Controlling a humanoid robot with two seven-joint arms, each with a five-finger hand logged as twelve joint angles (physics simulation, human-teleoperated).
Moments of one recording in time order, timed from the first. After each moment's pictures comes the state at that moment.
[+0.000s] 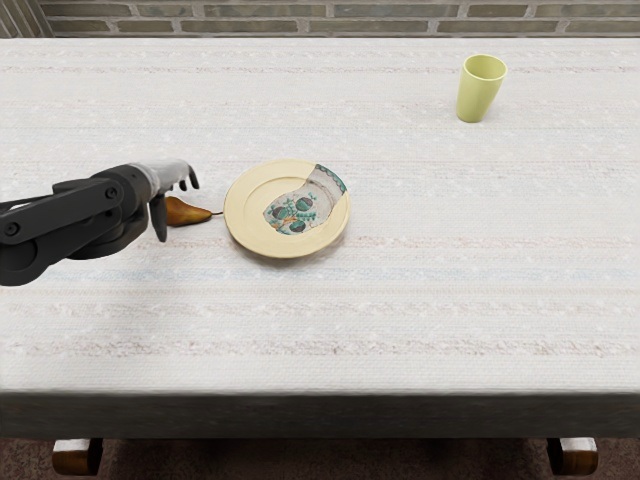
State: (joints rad) left arm -1.10 0.44 -0.16 -1.14 1.33 -0.13 0.61; right arm -0.07 0.00 0.06 0.19 -0.17 0.19 -0.23
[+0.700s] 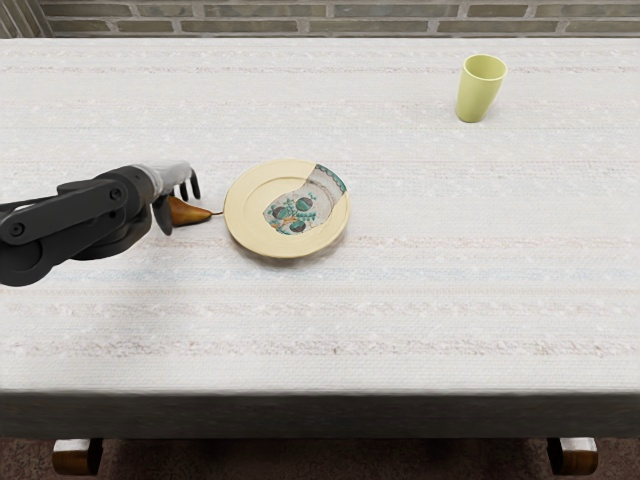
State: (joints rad) left arm -1.10 0.43 -0.16 -1.13 1.33 -0.13 0.61; right arm -0.07 0.00 0.06 0.19 -0.17 0.19 -0.23
